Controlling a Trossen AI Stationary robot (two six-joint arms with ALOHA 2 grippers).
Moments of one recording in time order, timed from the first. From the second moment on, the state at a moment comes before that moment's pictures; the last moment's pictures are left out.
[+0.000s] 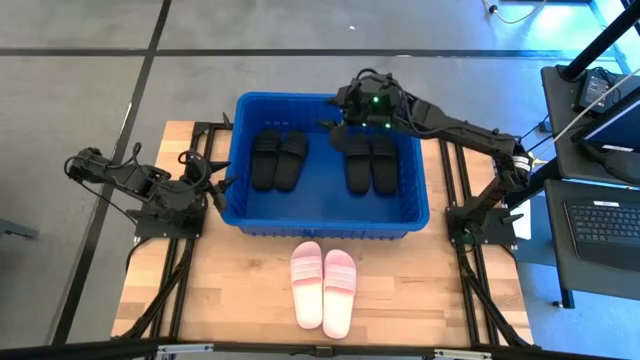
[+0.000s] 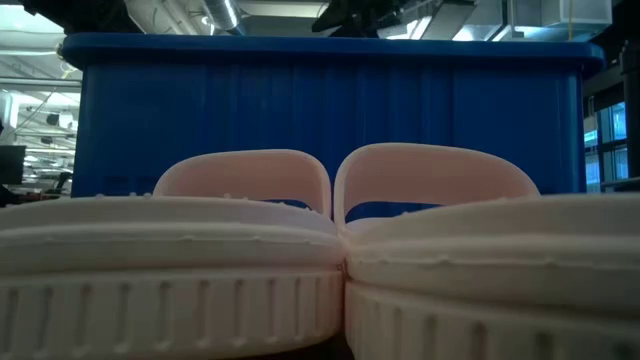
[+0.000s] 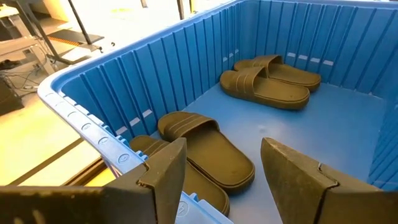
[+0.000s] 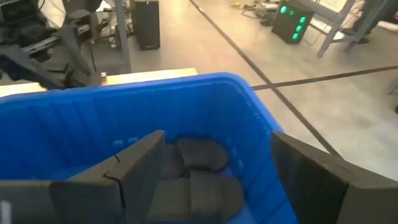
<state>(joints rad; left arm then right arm) -0.35 0.49 0.65 -0.77 -0.97 -0.49 -0.38 1.64 1.66 -0.36 -0.02 -0.11</state>
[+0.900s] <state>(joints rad) -0.35 0.49 0.65 -0.77 -0.97 -0.49 0.10 1.64 1.66 -0.54 -0.02 0.05</state>
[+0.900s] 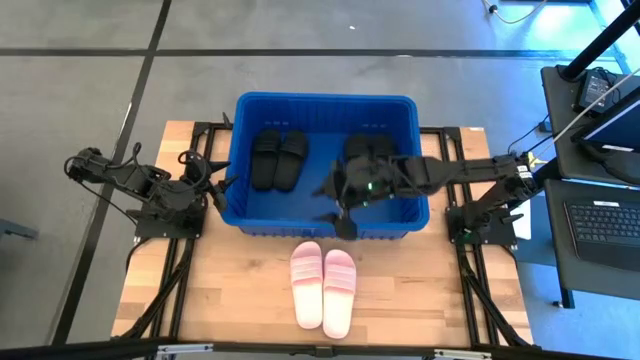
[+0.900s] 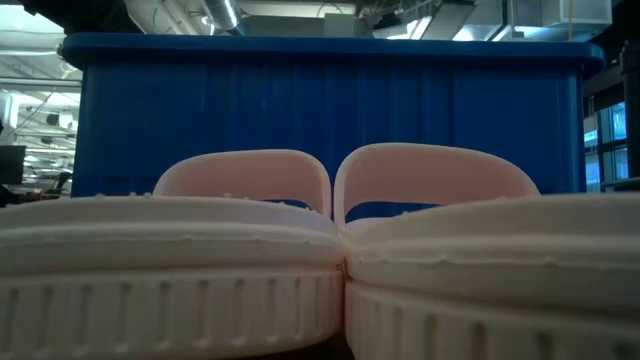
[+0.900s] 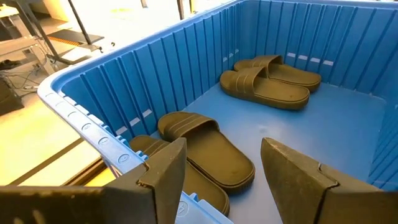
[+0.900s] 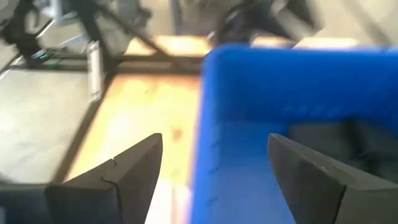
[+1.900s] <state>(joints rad) -0.35 0.49 0.65 -0.77 -0.97 -0.49 0.58 1.87 1.66 -0.89 0.36 0.62</state>
